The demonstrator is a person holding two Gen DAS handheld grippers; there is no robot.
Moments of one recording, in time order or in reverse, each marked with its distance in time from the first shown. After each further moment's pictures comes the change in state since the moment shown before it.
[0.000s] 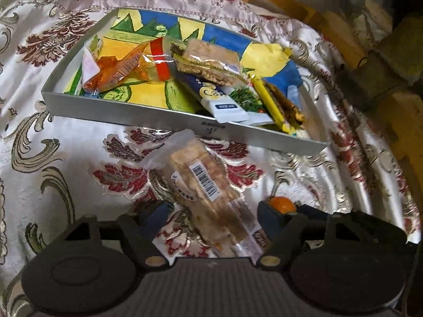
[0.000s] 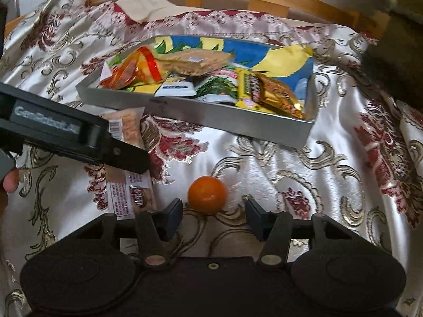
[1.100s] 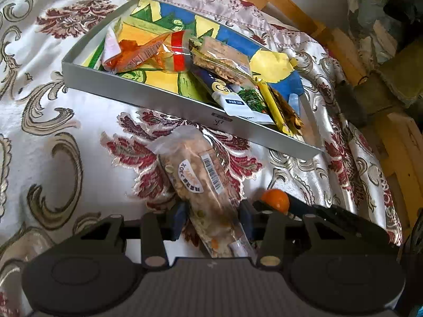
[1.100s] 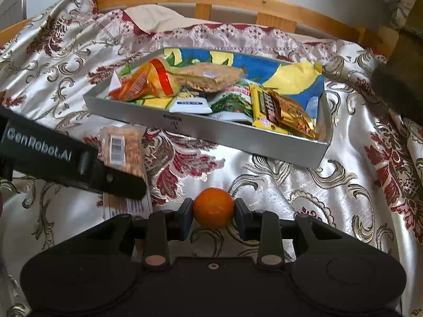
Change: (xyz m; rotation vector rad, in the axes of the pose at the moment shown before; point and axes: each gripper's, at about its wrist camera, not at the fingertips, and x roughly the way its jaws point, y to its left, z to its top) left arm -0.017 0.015 -0.017 -0.117 -0.018 -0.069; right arm -0.005 0.013 0.007 -0.006 -0.077 0.008
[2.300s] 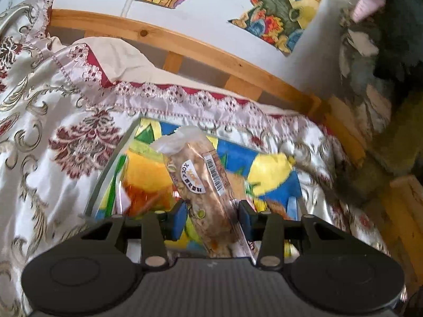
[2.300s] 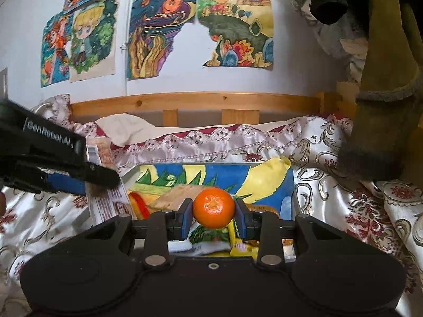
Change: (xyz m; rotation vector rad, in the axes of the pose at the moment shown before) left arm -0.051 -0.030 0.098 0.072 -0.335 0.097; right arm -0.018 -0.028 0.058 0.193 -0.422 -0.069
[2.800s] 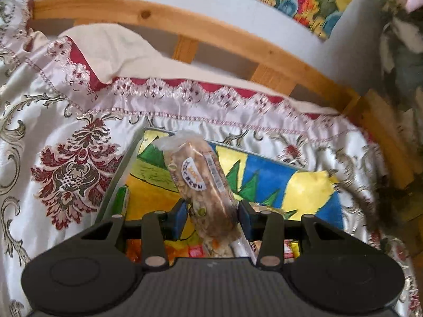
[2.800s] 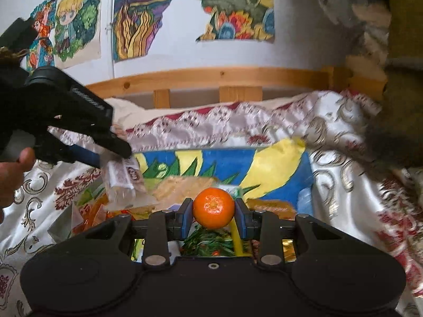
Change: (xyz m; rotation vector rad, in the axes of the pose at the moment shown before) left arm 0.098 0.017 0.059 0.007 0.122 0.099; right arm 0.072 0.000 -0.006 0.031 0.105 0.003
